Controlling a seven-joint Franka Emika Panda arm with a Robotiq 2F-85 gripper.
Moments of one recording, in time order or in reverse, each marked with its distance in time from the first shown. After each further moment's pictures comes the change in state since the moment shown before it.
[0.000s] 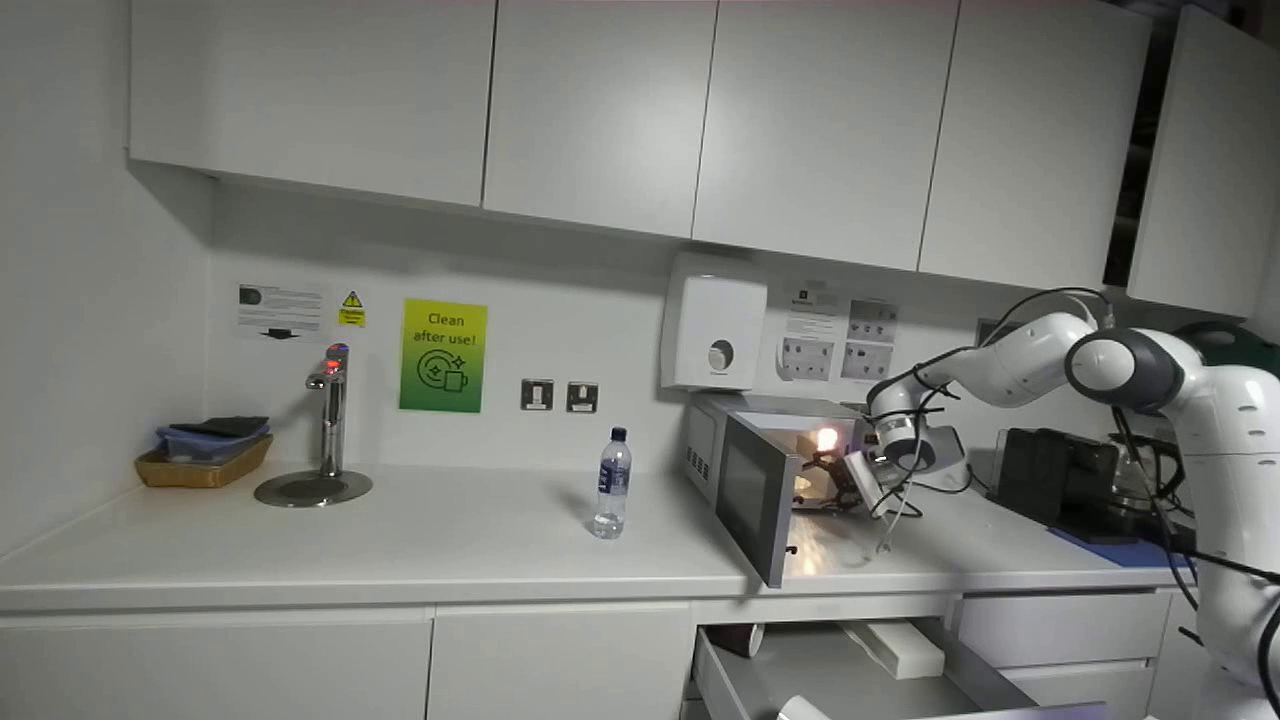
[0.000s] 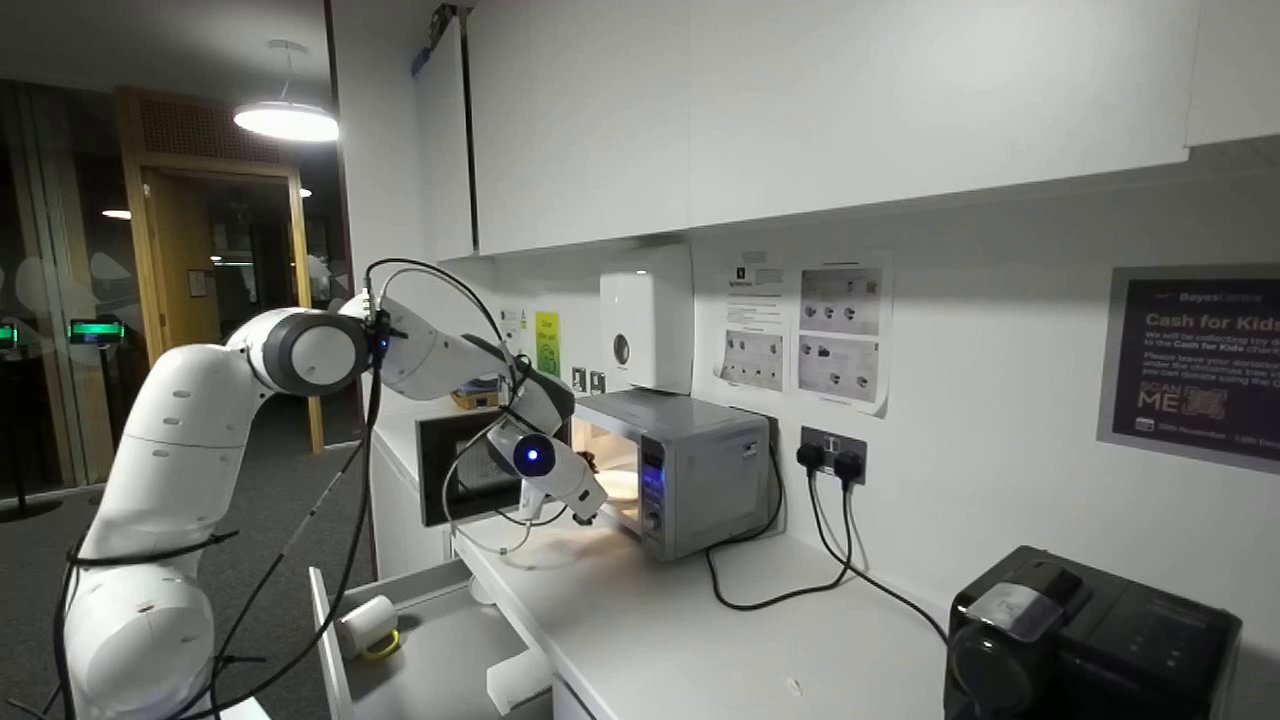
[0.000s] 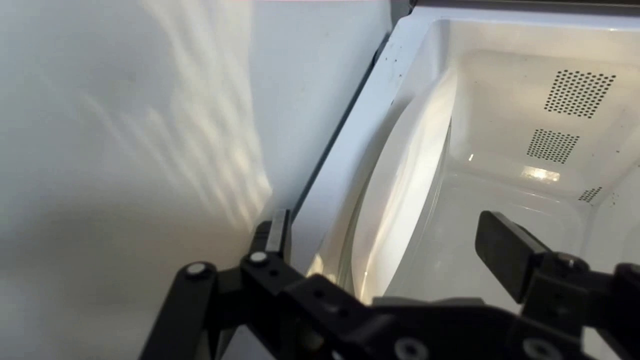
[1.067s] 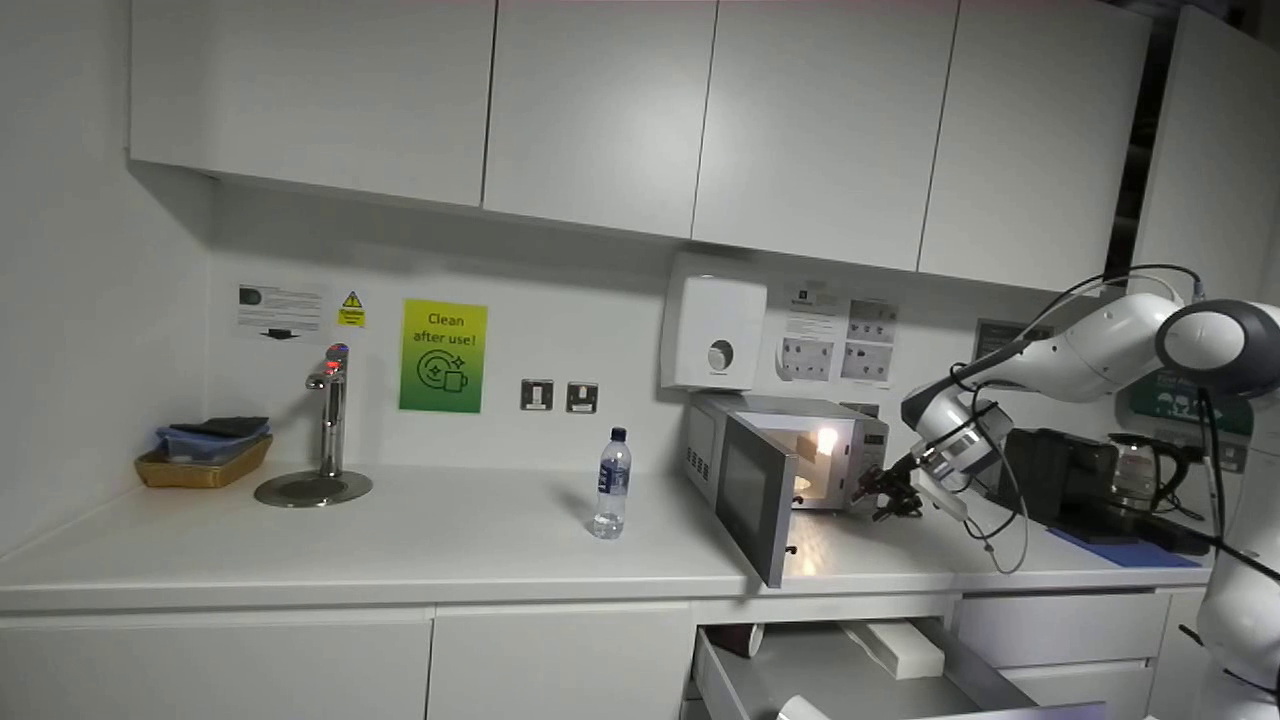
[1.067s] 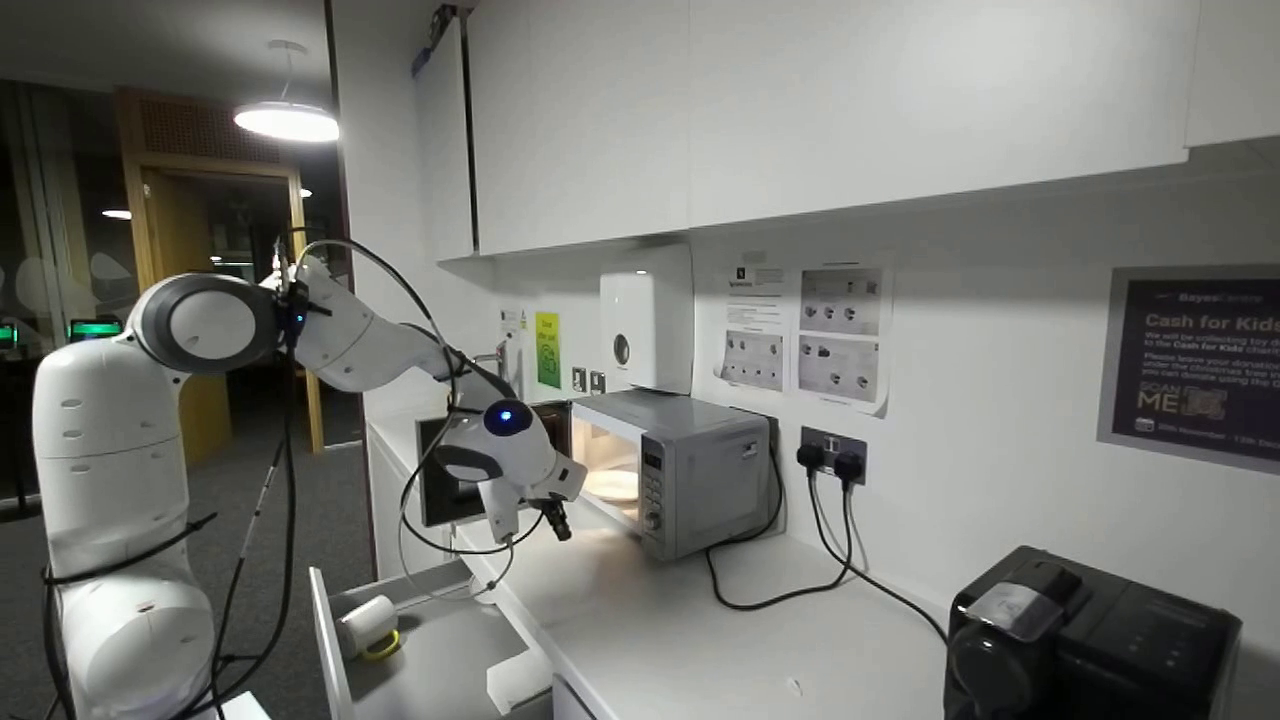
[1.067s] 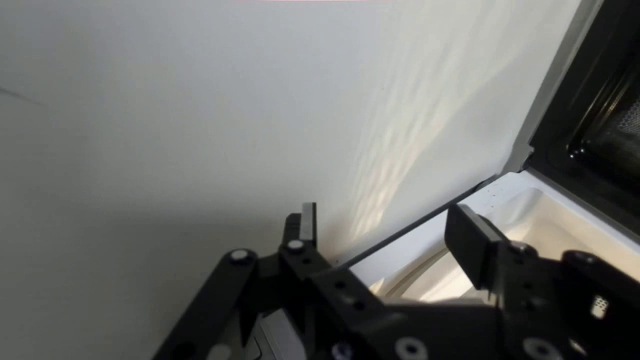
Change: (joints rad) arm 0.001 -0.316 -0.054 -0.385 -0.751 0.013 0.127
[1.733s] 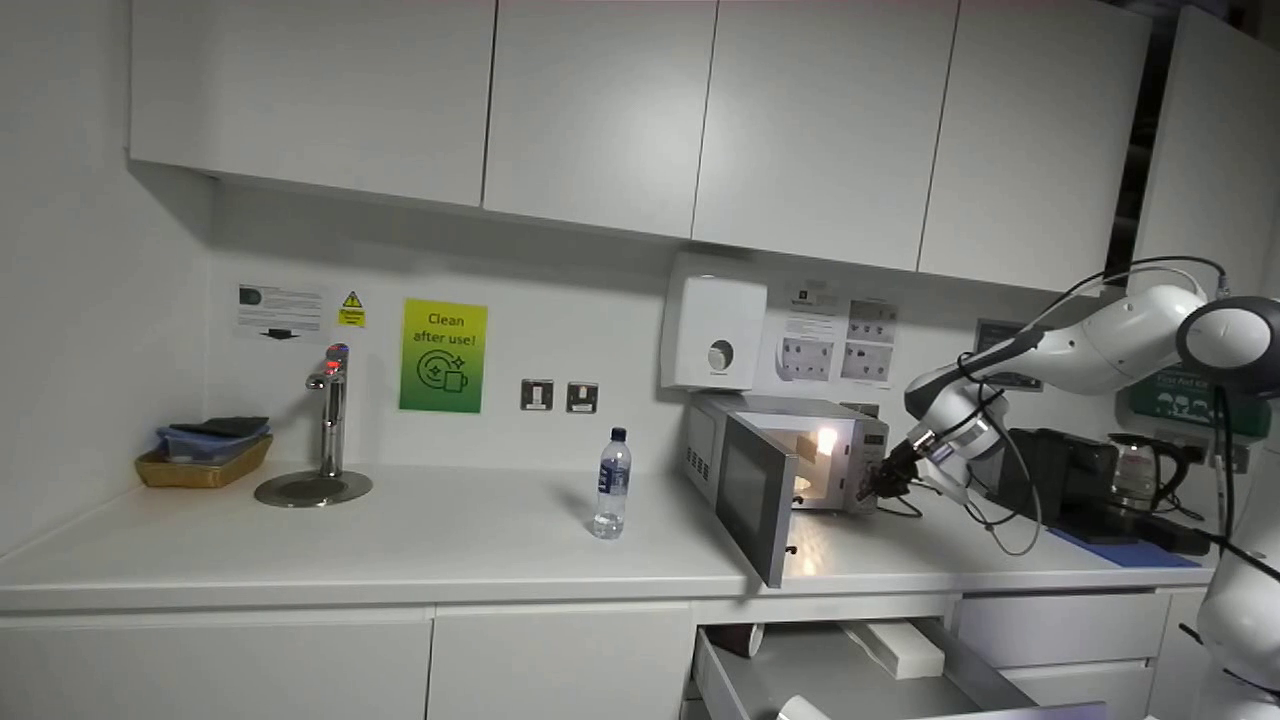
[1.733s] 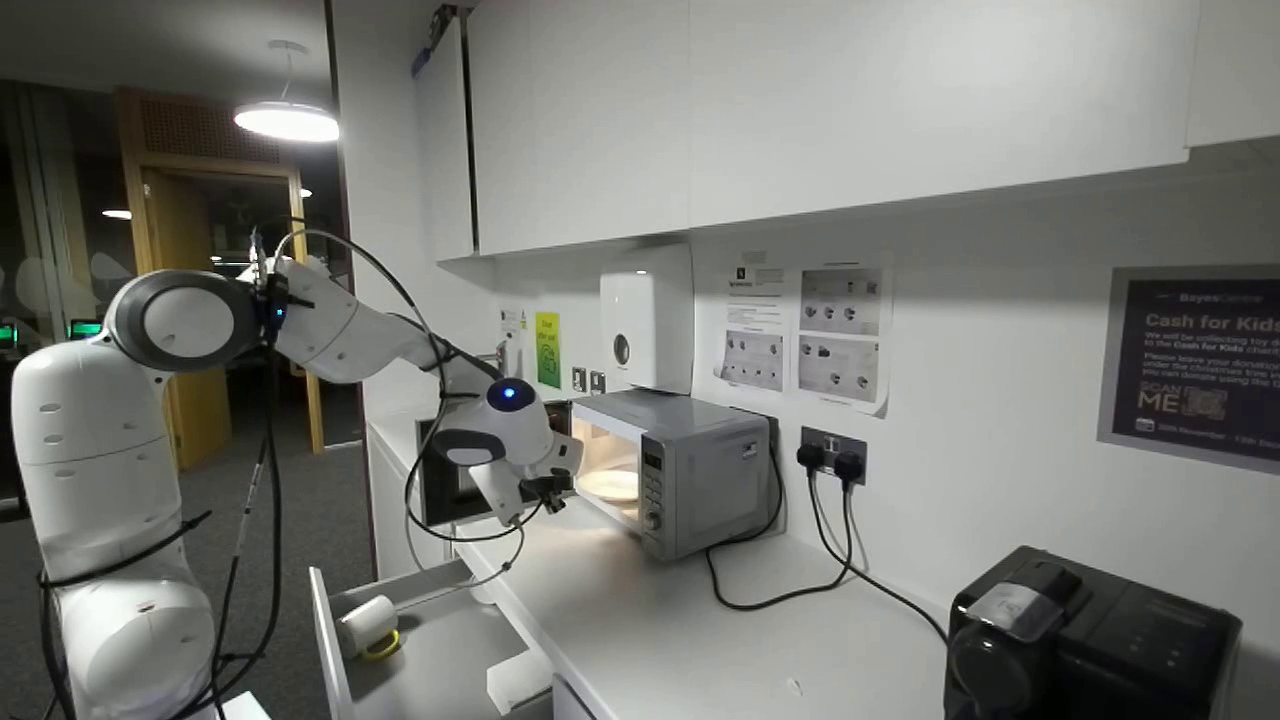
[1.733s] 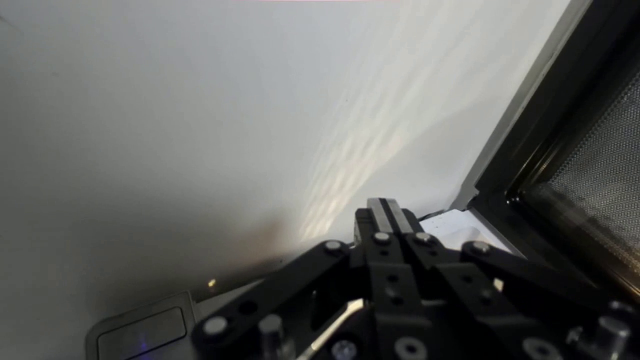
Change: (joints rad) arm 0.002 -0.057 -0.003 0.008 -0.177 -0.096 -0.024
